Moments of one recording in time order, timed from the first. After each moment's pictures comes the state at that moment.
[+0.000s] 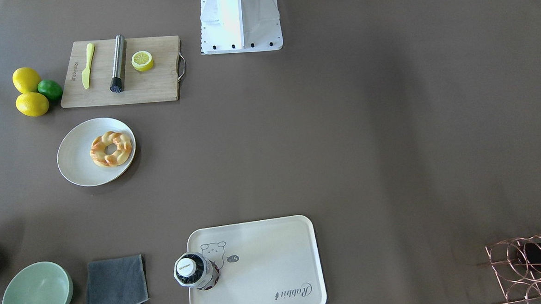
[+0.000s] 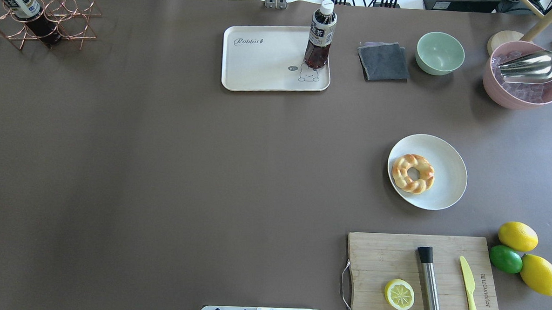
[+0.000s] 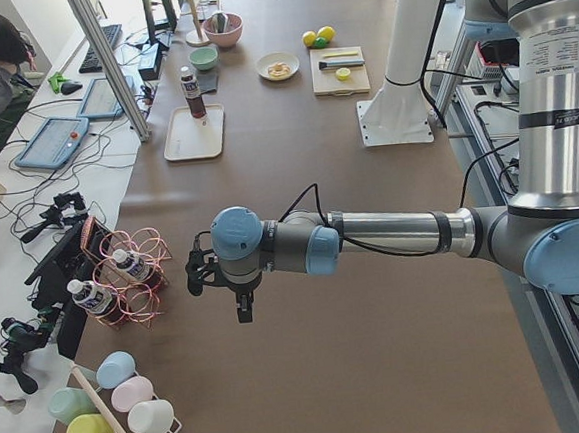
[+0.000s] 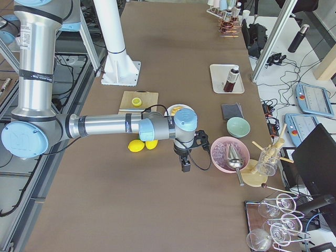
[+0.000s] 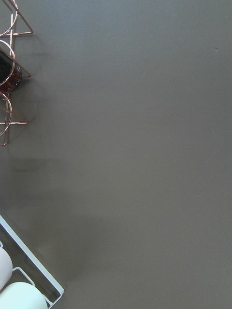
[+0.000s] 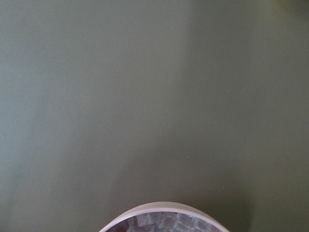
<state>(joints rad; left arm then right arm) -1.61 -1.55 -1.66 -1.67 -2.47 -0.15 1.45 -1.69 1.77 -1.51 2.29 -0.11</state>
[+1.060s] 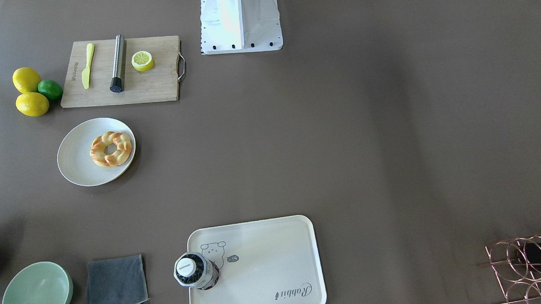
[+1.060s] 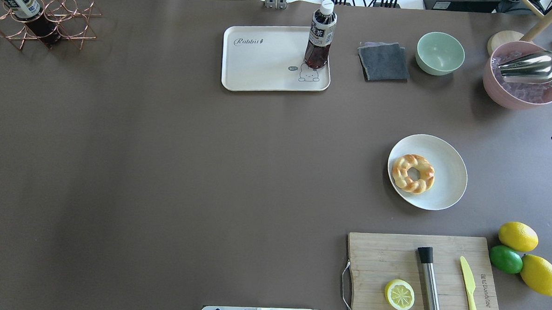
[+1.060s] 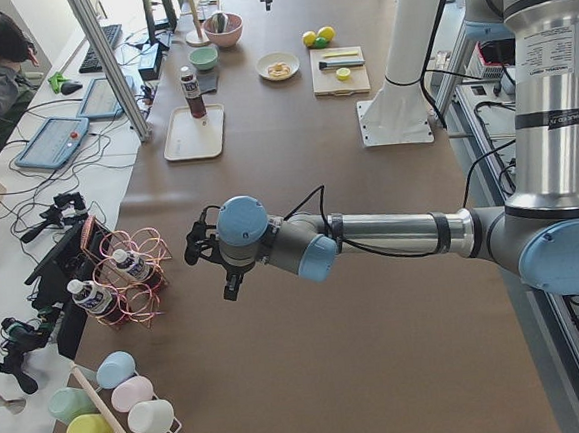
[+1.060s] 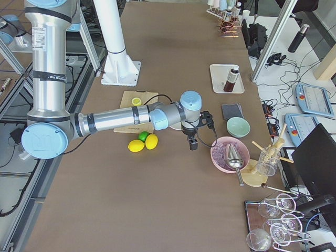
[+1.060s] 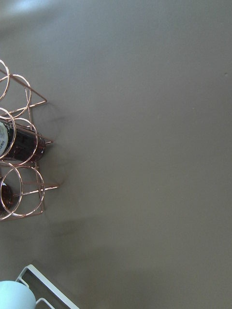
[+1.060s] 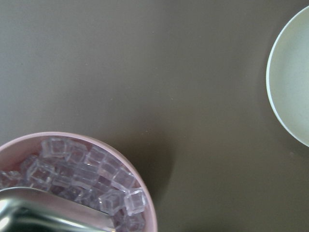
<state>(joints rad) -1.55 -1.54 -1.64 -1.96 -2.52 -0.16 1.28 -1.63 1.80 -1.37 2.29 0.13</state>
